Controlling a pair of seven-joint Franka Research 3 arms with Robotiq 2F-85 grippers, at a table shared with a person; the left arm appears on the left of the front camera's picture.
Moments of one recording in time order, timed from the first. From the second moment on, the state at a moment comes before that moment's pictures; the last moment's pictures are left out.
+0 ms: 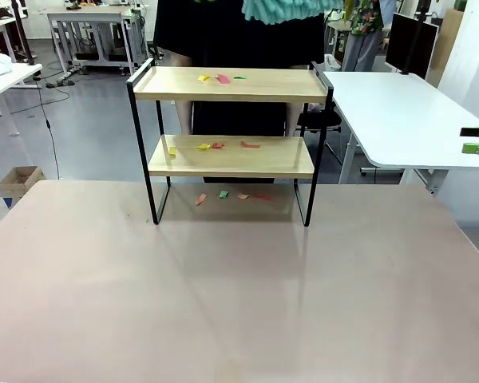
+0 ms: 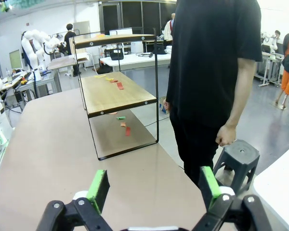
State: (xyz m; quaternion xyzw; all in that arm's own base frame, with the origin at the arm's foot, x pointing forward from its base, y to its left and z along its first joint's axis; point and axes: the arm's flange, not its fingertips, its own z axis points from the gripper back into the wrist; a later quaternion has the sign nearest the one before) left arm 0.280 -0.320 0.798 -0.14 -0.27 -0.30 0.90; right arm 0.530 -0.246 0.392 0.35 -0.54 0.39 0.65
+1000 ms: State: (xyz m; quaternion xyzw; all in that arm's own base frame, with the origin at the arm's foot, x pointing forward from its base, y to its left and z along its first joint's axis) left arm 0.297 -0.403 0.776 -0.10 -0.27 -0.17 0.94; right arm 0.530 -0.246 0.392 0.35 -0.54 0.39 0.65
